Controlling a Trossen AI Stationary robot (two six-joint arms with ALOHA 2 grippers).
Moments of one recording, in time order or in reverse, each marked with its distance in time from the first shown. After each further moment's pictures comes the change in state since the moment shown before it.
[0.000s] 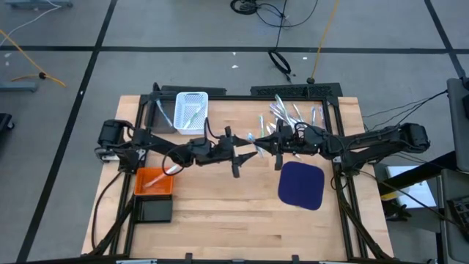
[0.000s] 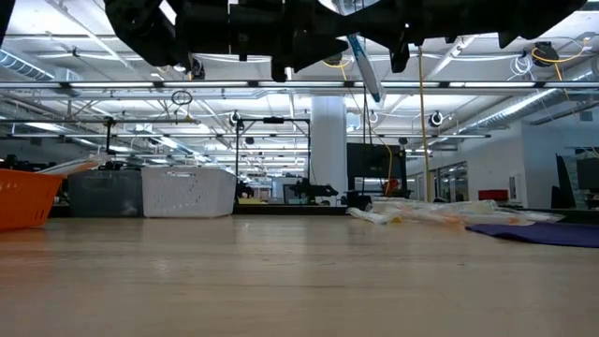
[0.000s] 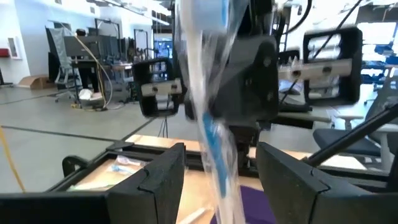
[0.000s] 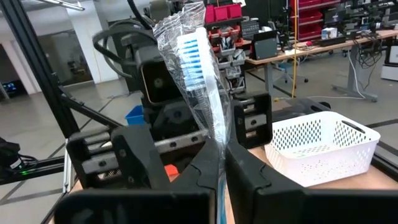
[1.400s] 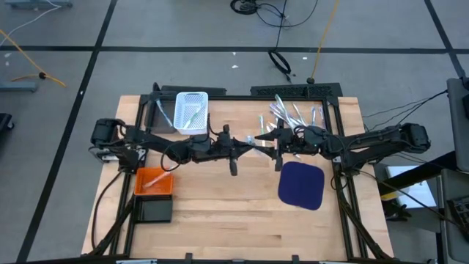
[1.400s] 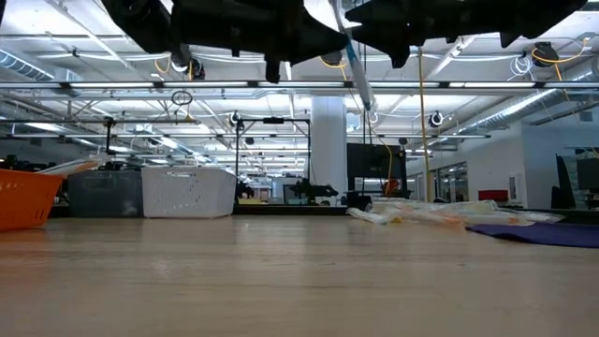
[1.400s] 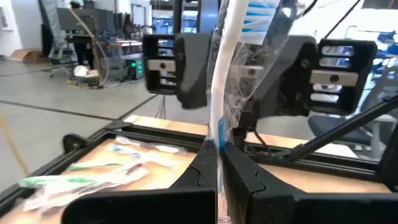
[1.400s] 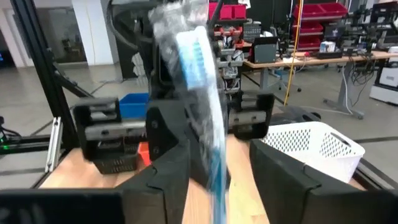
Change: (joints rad) left arm 0.016 -0.092 0.002 -0.202 0.013 -0.068; right arm -0.001 -0.015 0.000 -0.032 0.000 -0.129
